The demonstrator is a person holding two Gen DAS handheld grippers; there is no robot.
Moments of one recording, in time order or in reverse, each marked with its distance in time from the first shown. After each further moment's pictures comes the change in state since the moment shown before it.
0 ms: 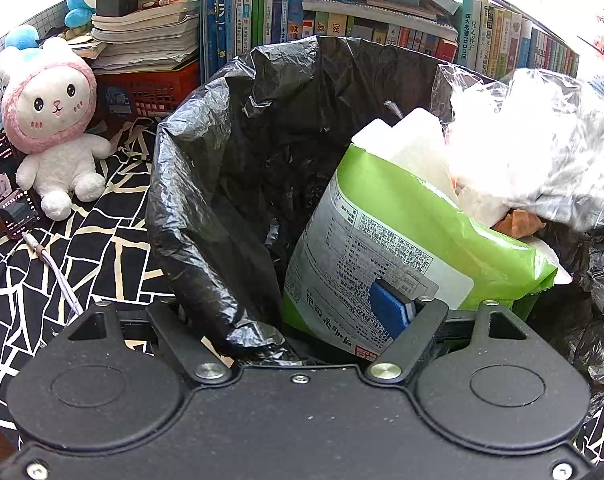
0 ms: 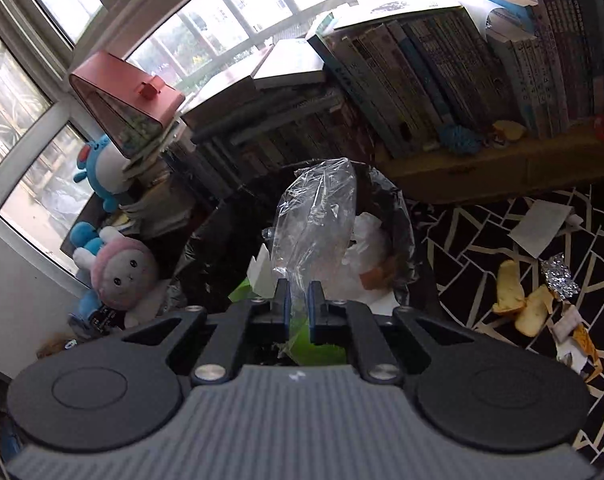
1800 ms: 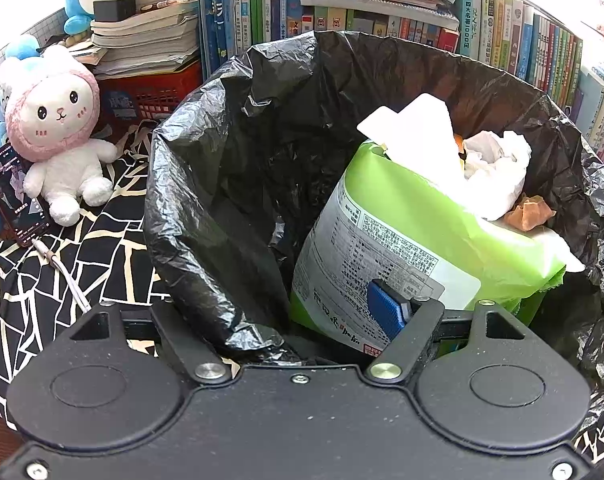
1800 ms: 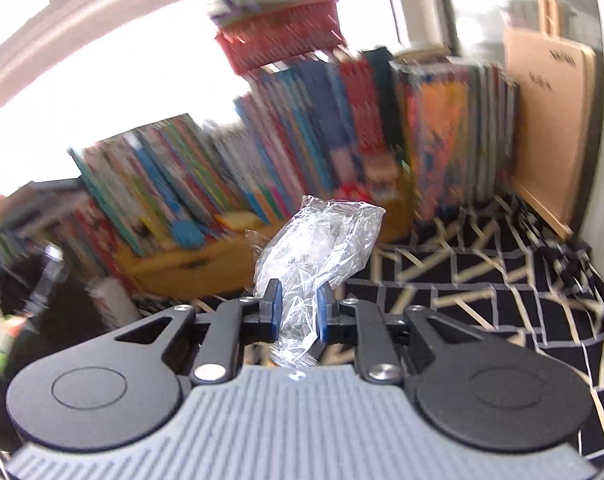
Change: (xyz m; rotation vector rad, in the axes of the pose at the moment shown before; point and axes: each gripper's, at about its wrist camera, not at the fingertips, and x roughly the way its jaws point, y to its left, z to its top) left arm 0.002 -0.007 0.004 0.028 0.016 0.039; right arm -0.082 -0.175 -0.049 0.044 -0.432 -0.441
